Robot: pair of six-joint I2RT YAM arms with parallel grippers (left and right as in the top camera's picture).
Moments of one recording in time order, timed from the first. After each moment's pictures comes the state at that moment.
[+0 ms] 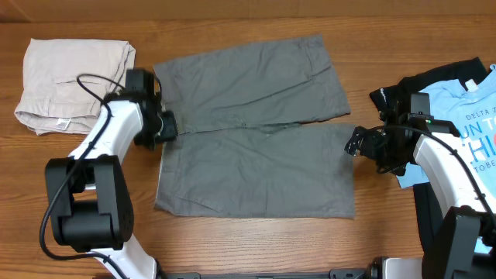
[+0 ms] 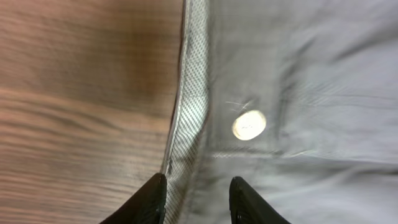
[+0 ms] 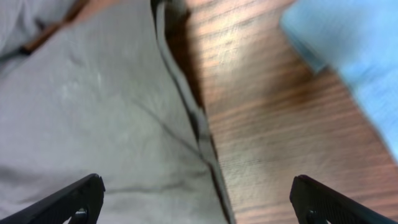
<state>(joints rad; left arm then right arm) 0.03 1.88 1.29 -0.80 0.07 -0.23 -0.13 1.57 1.00 -0.82 -0.22 0.24</state>
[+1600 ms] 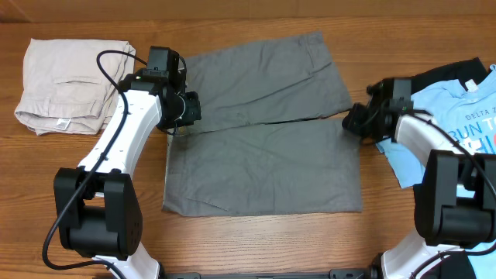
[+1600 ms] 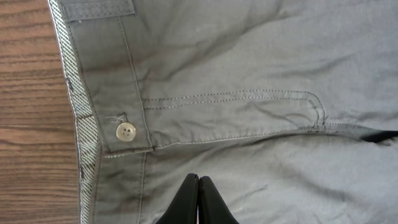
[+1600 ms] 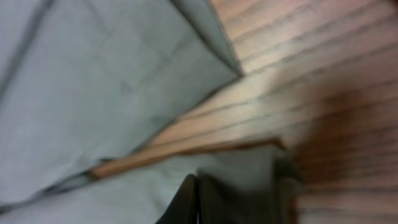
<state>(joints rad) -0.12 1.84 1.41 -0.86 0.16 -0.29 -0.09 1.86 1.12 -0.41 -0.34 0.31</state>
